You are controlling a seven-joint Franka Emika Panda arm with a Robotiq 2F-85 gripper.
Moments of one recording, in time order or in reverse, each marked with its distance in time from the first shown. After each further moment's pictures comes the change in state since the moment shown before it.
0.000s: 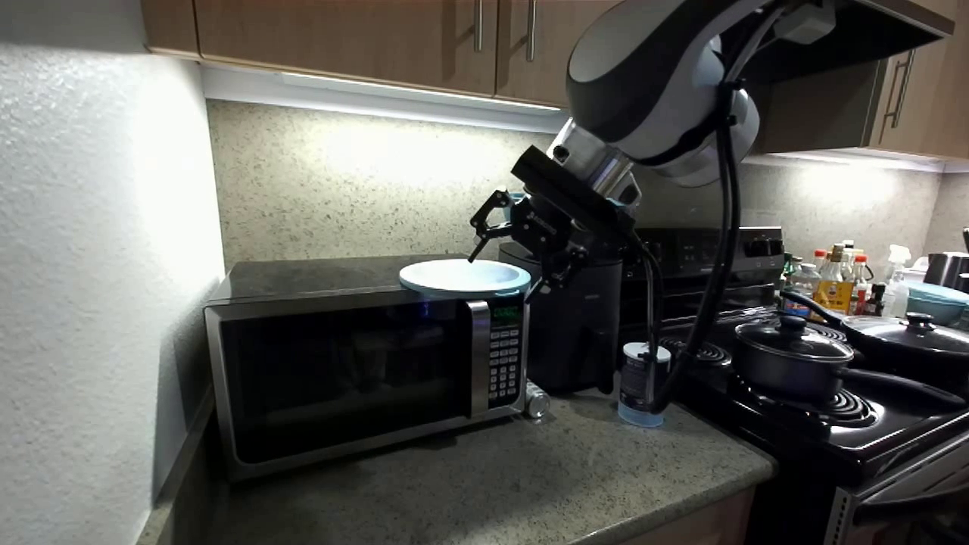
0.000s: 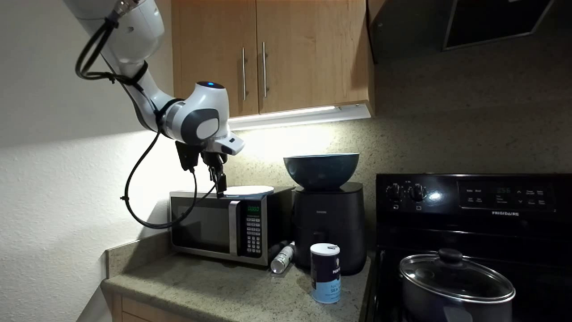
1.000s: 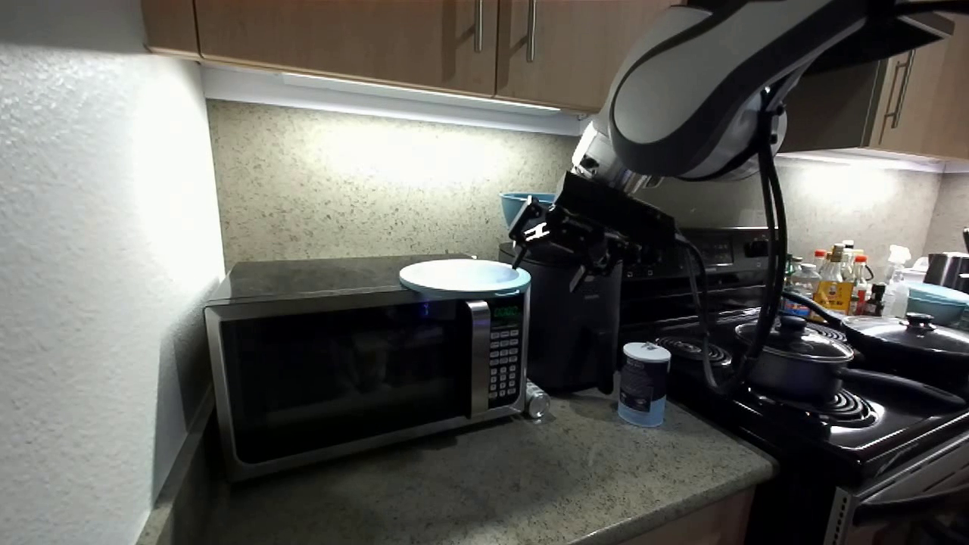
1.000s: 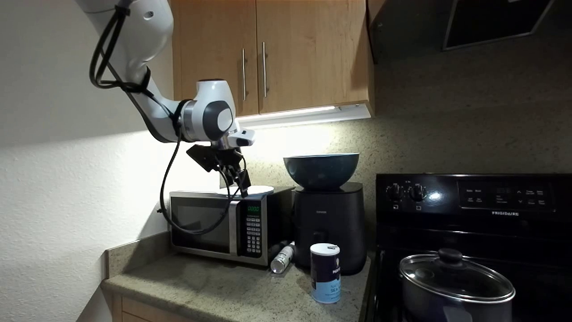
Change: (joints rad) arm -0.080 -0.033 -0.014 -0.038 -0.392 0.002 0.059
